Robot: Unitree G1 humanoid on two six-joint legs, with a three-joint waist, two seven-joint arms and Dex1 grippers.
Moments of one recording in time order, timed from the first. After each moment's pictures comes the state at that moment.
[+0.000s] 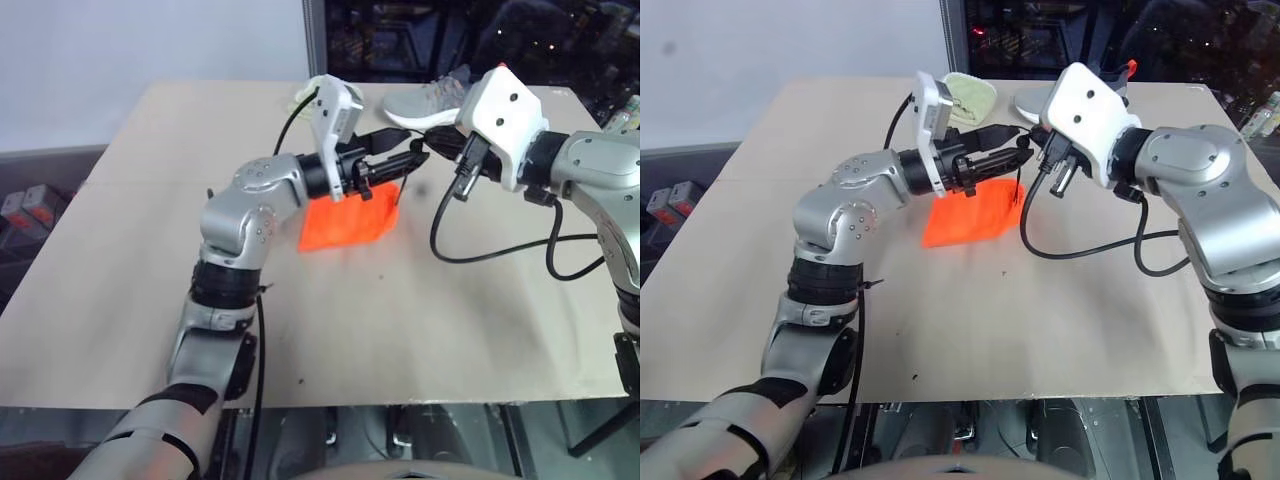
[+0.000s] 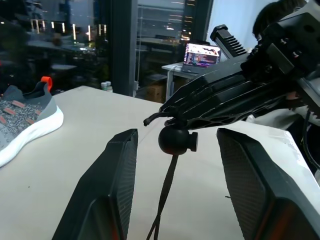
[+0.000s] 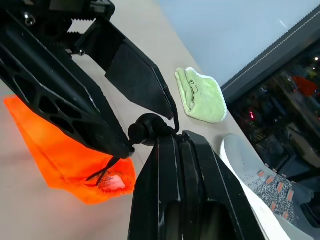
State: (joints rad) left arm -0.89 0.29 -0.05 0.01 -0.49 0.64 -0.83; right arm -0.85 -0.77 0.14 -0.46 0.22 0.82 0.74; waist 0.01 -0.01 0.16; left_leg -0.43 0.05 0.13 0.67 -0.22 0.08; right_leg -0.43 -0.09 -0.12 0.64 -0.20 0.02
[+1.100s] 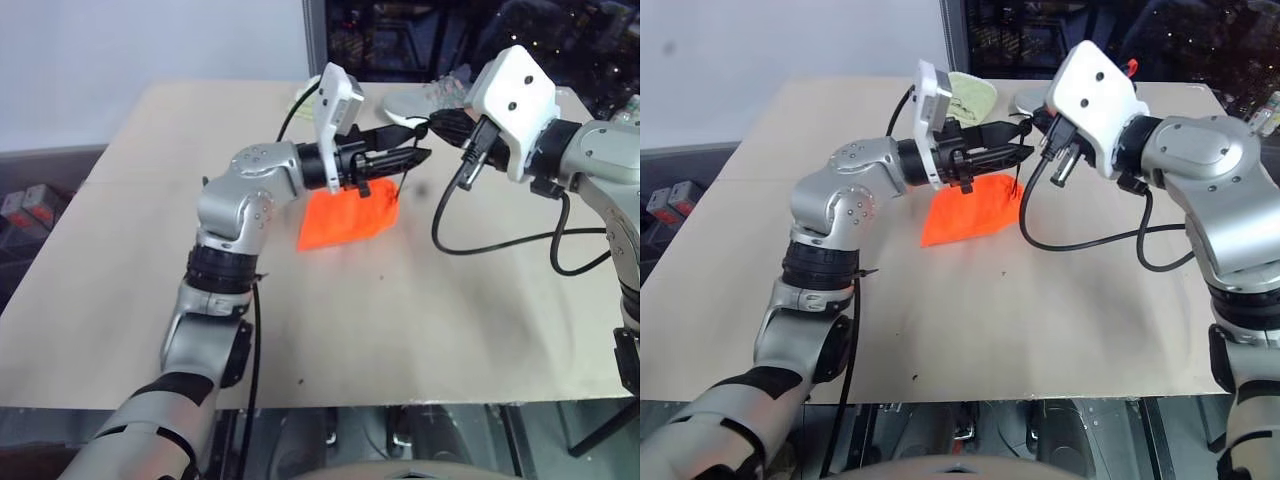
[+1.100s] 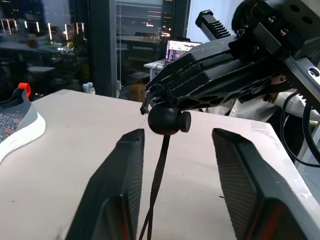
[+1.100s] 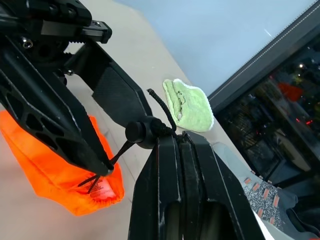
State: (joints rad) left arm -0.95 0.32 -0.07 0.08 -0.51 0.61 -0.93; right arm -0.87 -0.76 0.11 -0.48 0.24 0.84 0.71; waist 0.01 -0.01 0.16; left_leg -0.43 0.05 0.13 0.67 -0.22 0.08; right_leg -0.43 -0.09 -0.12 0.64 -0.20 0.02
